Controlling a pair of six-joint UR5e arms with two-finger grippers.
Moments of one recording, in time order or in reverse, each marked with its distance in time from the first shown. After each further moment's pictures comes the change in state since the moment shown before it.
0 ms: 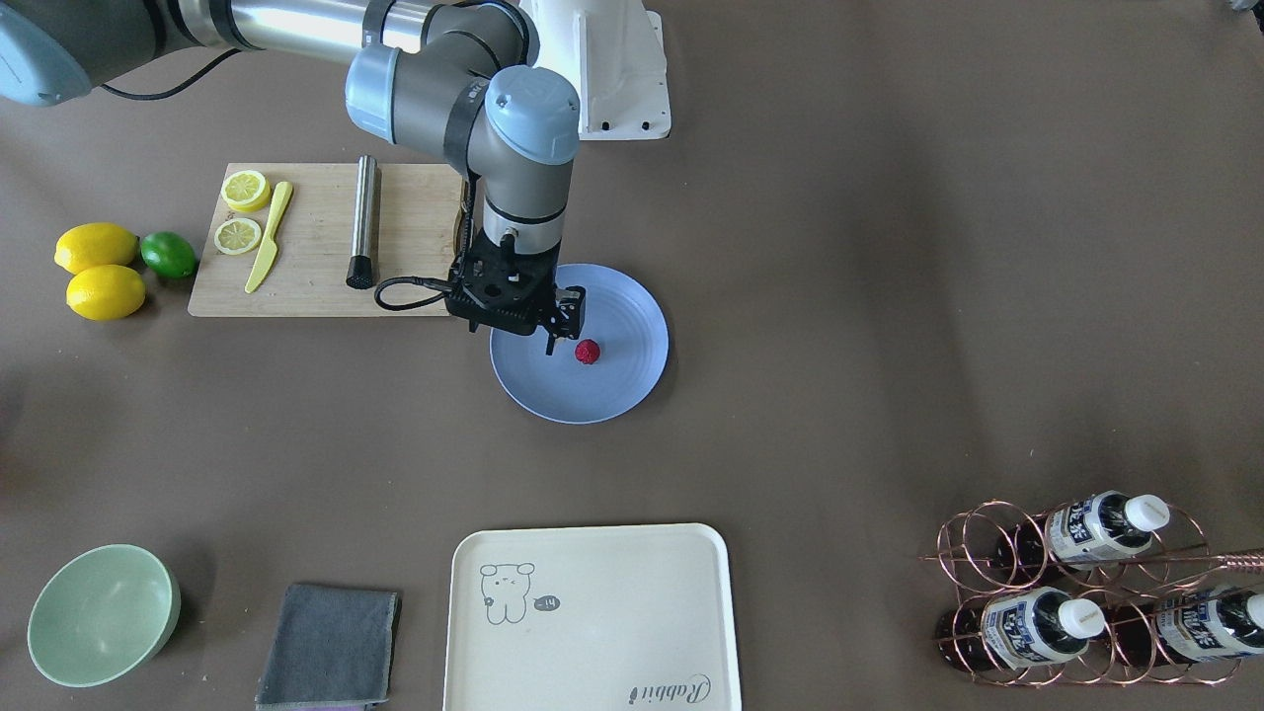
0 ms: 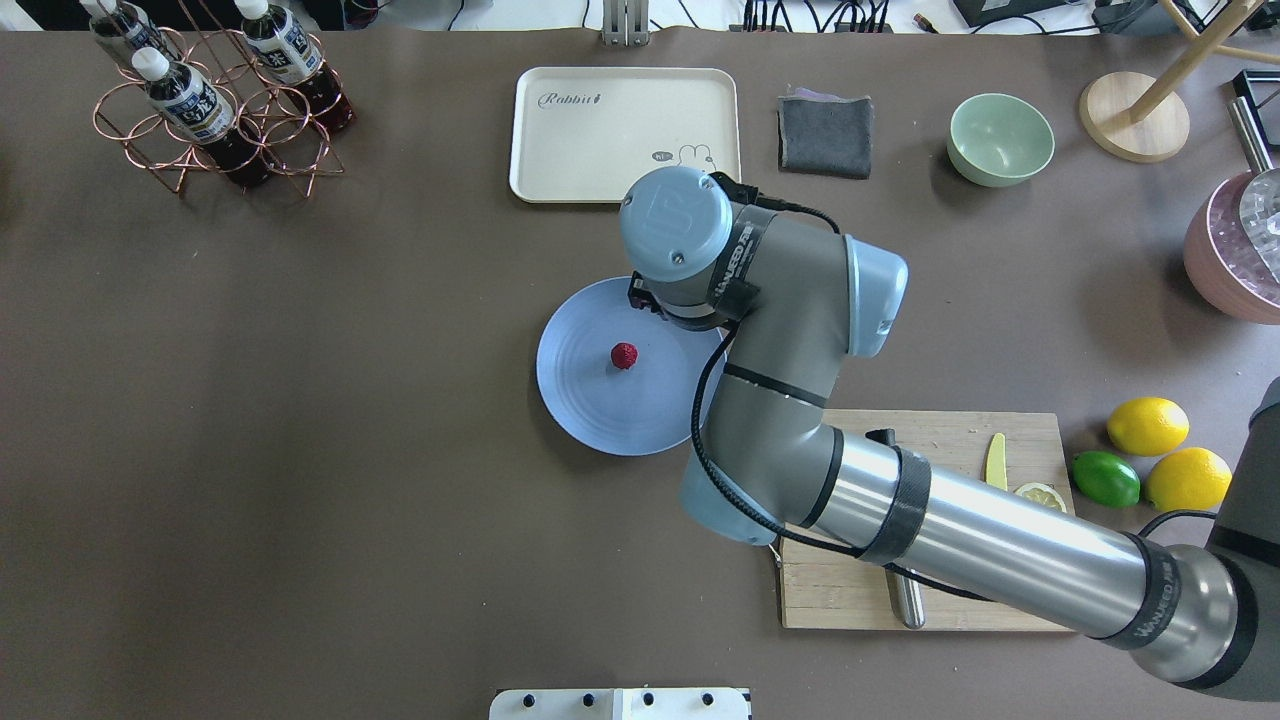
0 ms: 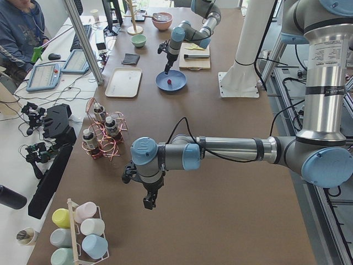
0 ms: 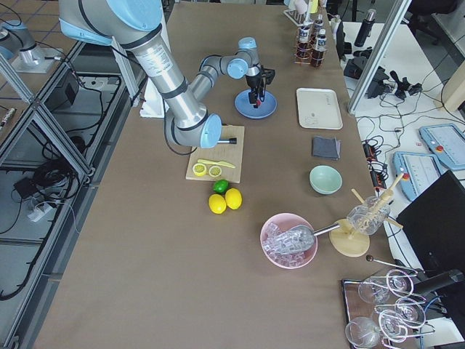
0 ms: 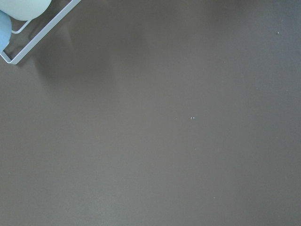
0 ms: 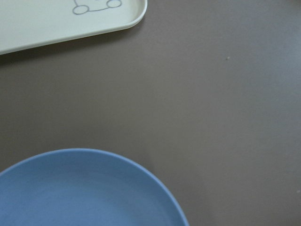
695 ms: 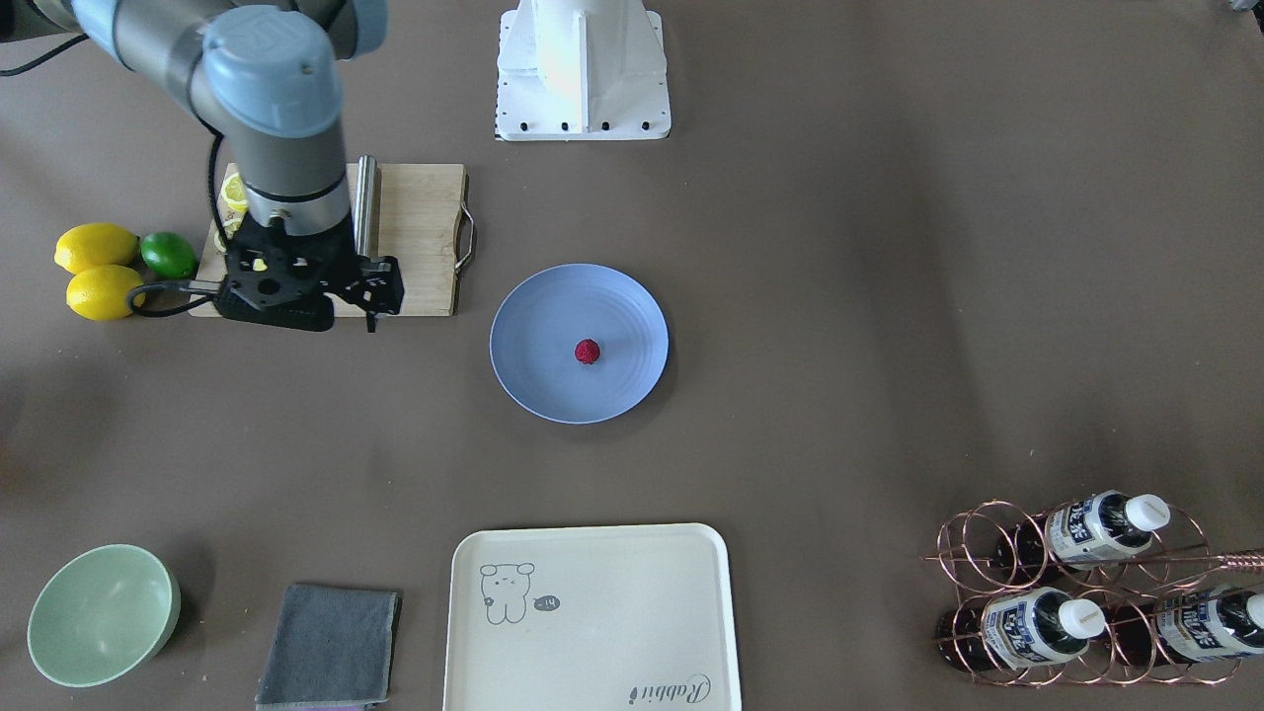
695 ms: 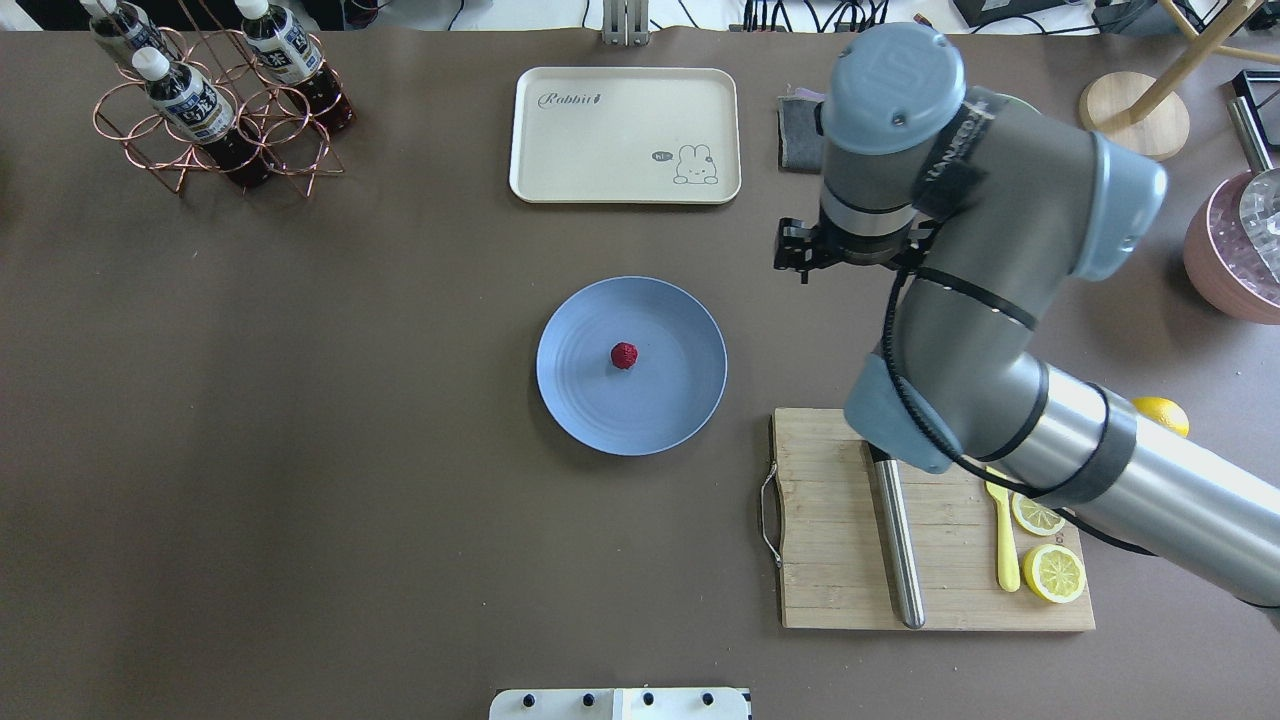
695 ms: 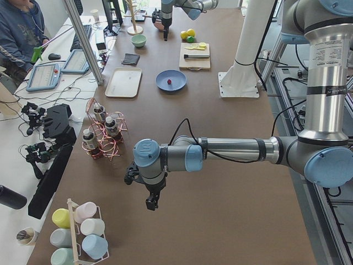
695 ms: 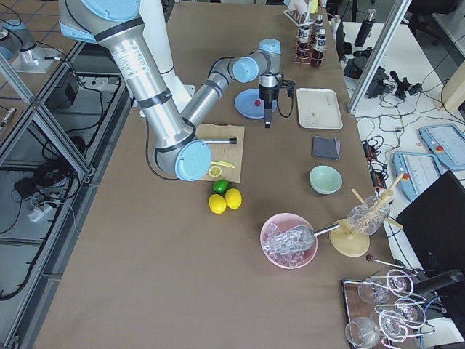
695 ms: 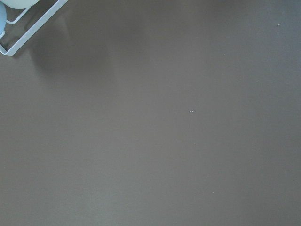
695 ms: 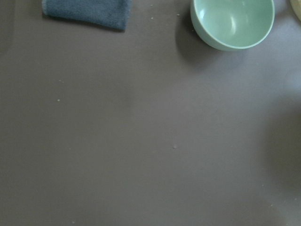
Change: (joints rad) left arm 0.001 0.012 -0.005 -0.004 -0.003 0.001; right arm 0.339 -0.360 0.345 -0.140 0.217 -0.630
